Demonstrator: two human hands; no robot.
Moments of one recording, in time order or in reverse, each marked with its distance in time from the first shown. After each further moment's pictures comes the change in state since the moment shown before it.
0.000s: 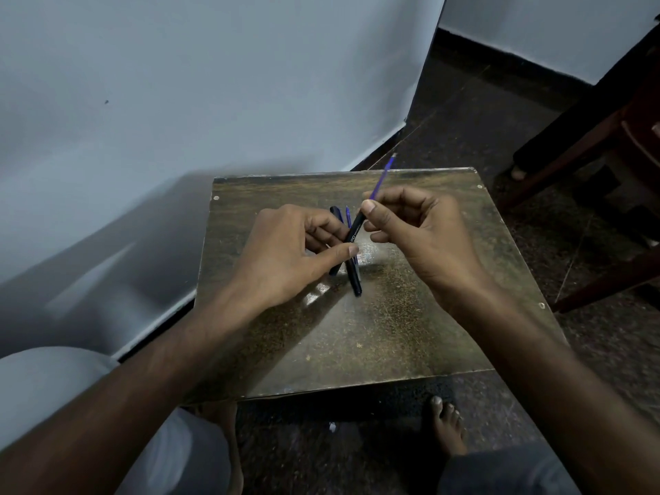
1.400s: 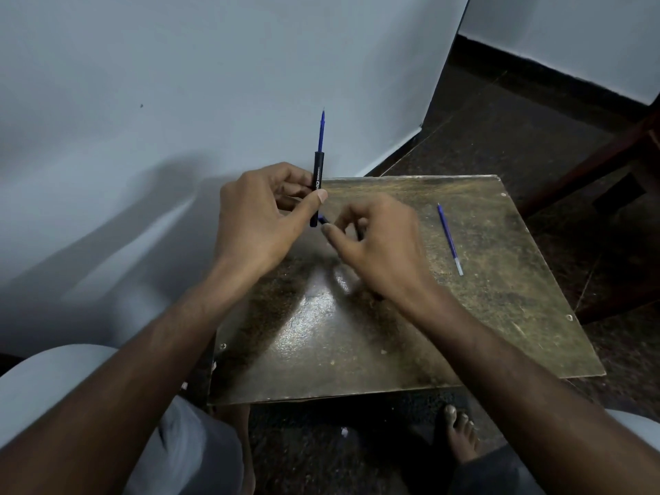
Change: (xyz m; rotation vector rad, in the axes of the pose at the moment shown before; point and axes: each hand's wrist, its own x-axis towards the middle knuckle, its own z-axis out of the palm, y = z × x) left_hand 0.016 -0.027 -0.038 -0.072 0.392 -0.086; right_hand 0.013 -0.007 0.074 -0.737 0.027 -0.191
